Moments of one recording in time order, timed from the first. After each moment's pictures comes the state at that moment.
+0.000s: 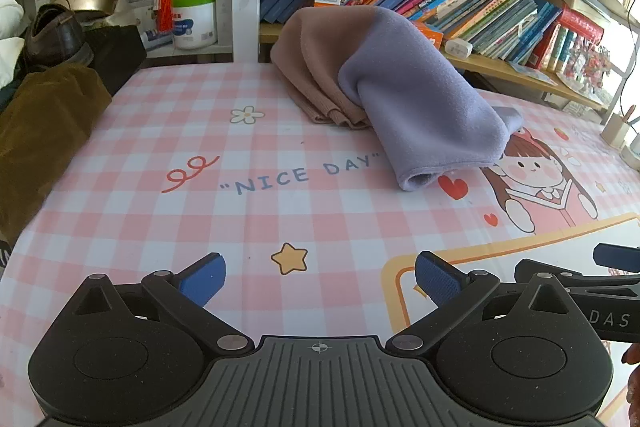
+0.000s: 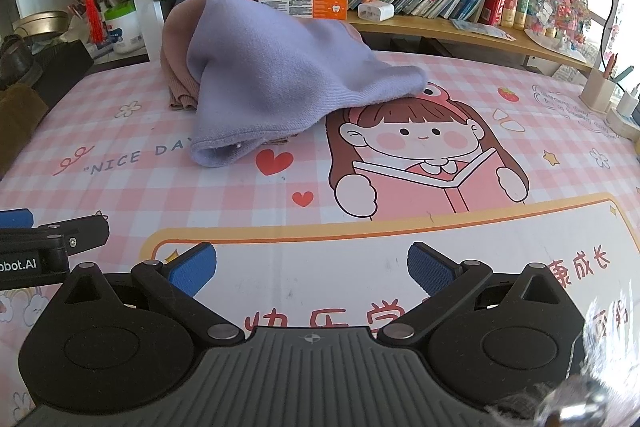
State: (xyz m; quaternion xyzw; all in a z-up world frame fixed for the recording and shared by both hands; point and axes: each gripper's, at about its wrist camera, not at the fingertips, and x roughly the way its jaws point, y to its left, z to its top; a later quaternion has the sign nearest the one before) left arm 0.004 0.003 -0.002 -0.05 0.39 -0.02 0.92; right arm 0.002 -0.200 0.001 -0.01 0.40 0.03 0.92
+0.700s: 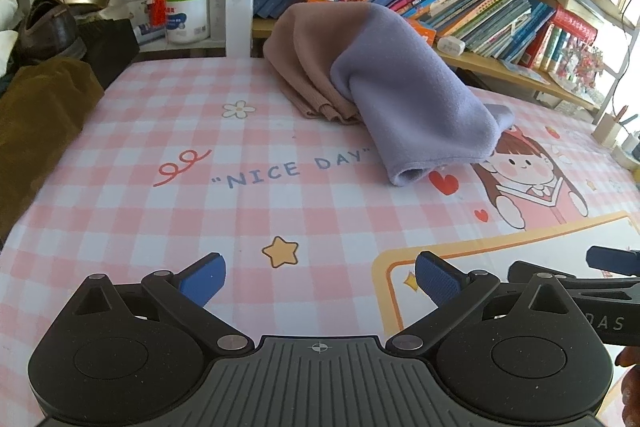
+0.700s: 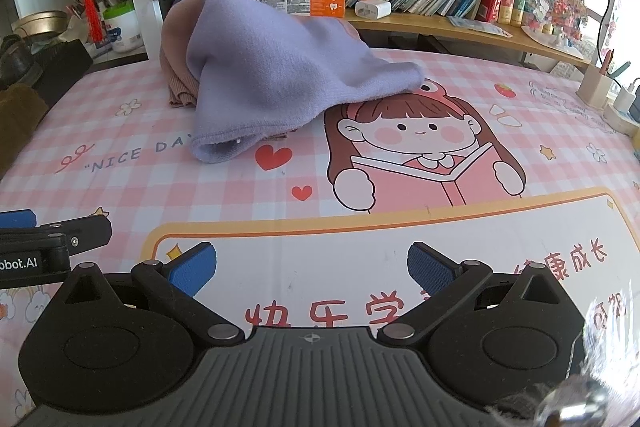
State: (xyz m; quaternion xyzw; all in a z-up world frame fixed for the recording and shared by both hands) left arm 0.002 0.003 -0.003 -0.05 0.39 -0.03 0.92; right arm -0.003 -0.200 0.001 -0.01 0.40 0.03 0.92
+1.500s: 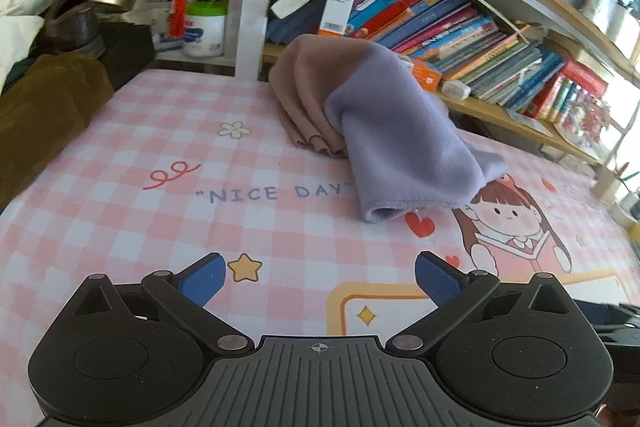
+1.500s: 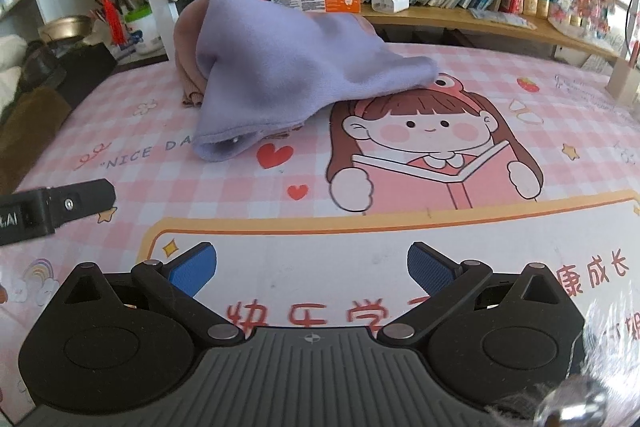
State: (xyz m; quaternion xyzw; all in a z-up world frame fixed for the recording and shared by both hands) left arm -0.001 -0.025 0.010 -0.11 0.35 0.01 0.93; right arm 0.007 -0.247 0.001 0.03 0.41 0.10 0.91
